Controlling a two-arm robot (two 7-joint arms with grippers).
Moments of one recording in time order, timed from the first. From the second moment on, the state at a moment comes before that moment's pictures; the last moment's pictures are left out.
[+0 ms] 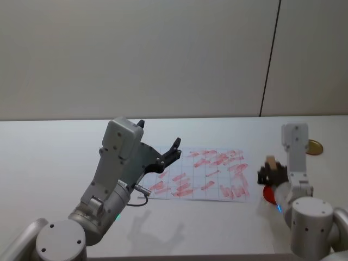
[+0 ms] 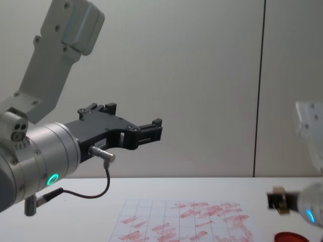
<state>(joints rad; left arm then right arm) -0.24 0.38 0.45 -1.63 -0.20 0.01 -0.01 0.36 -0.03 -0.20 -1.19 0.08 0.34 -0.23</state>
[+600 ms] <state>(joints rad) -0.24 0.38 0.45 -1.63 -0.20 0.01 -0.01 0.36 -0.07 -0.25 -1.28 0.06 0.37 -0.14</state>
